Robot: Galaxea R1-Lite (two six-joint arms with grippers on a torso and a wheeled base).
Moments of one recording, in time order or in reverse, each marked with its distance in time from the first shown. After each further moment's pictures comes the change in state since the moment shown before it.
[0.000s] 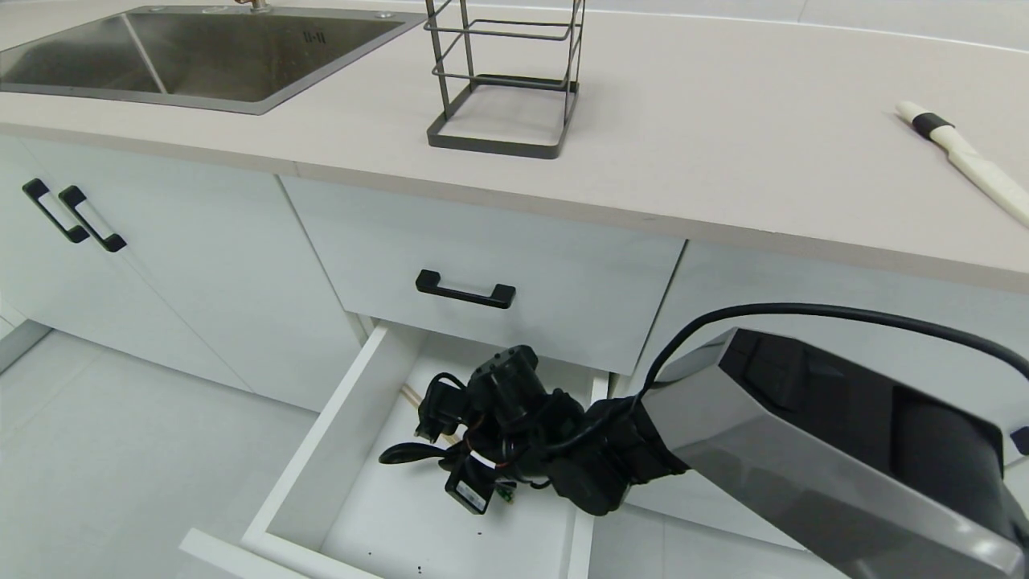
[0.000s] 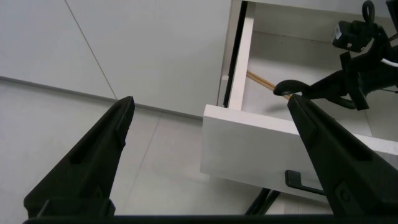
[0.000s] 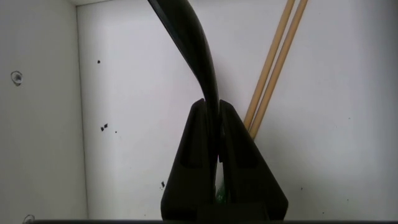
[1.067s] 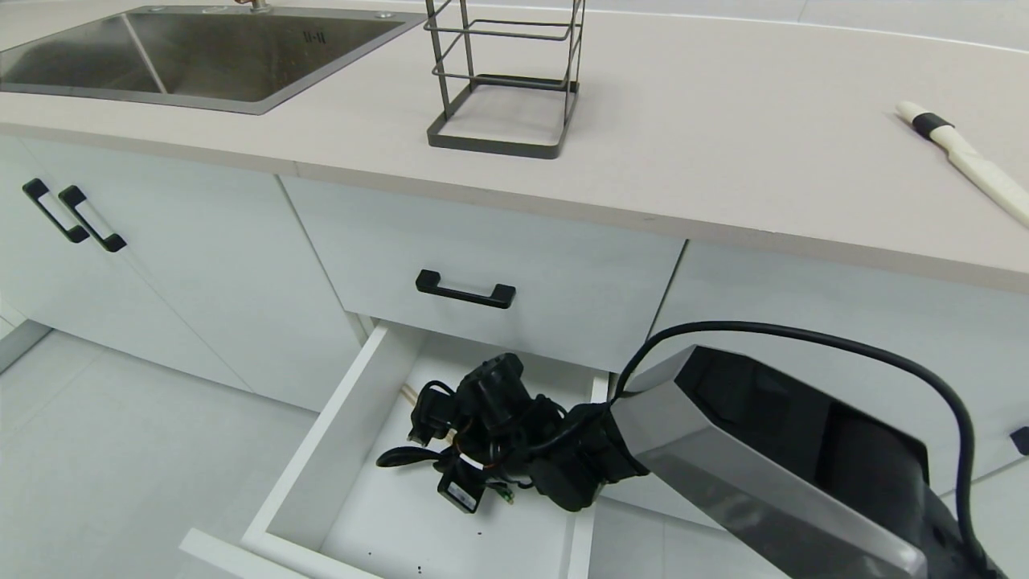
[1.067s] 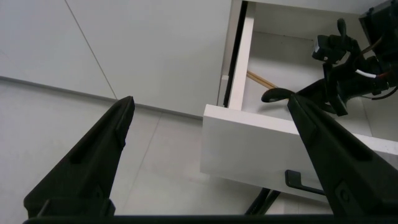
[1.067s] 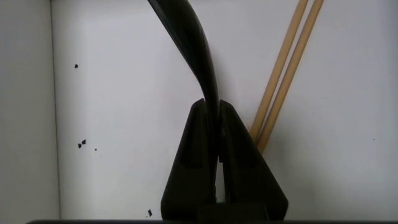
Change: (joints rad) left arm 0.000 0.000 0.000 0.000 0.000 0.000; right arm -0.004 0.111 -0.129 0.036 0.002 -0.014
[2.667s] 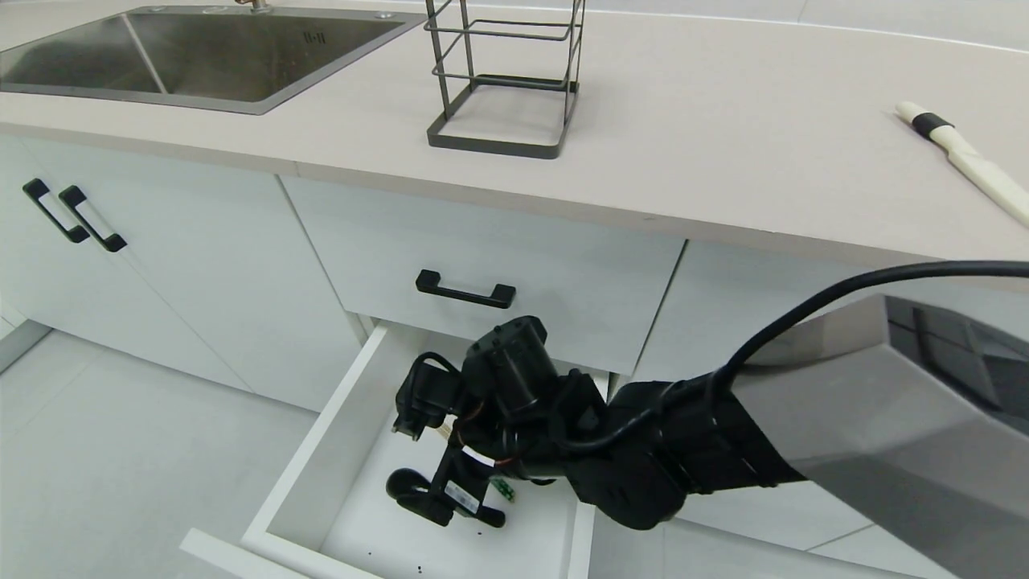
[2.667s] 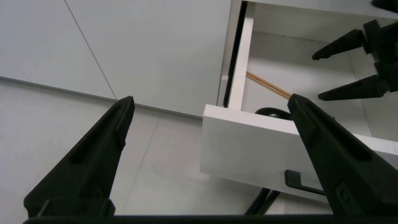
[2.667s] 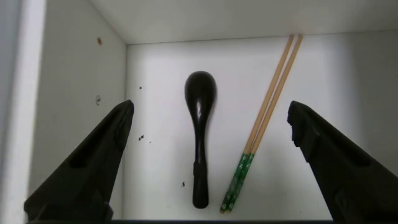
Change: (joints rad) left arm 0.000 0.000 0.000 0.000 0.000 0.000; right arm 0.070 -0.330 0.236 -0.013 -0.010 -0.014
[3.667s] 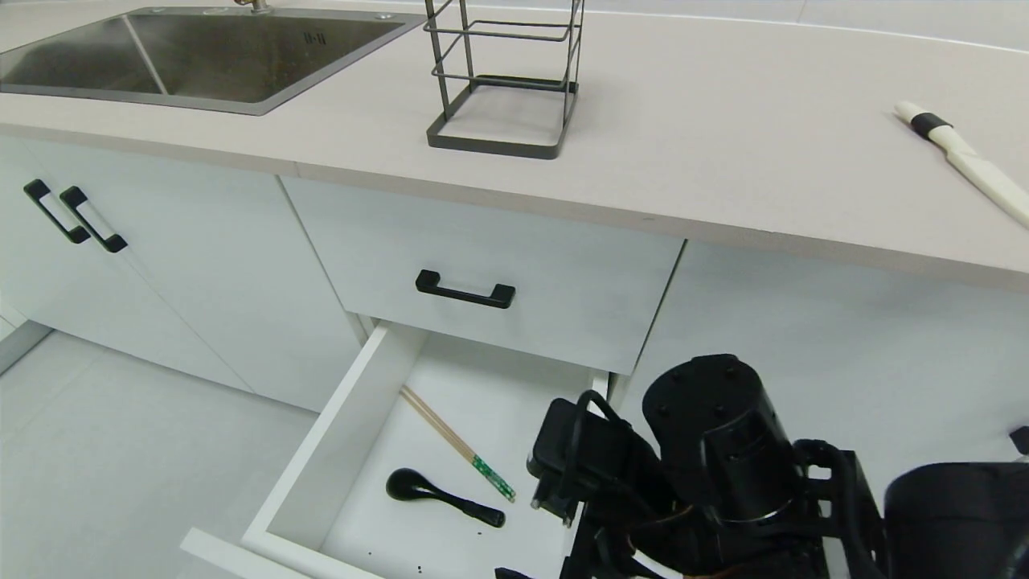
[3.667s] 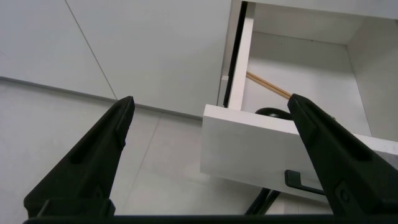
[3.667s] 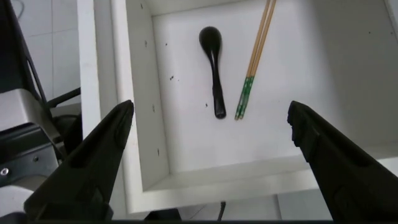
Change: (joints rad) left arm 0.000 0.000 0.000 0.000 0.000 0.000; right arm 0.052 -0.486 0.586 -0.119 -0.118 0.124
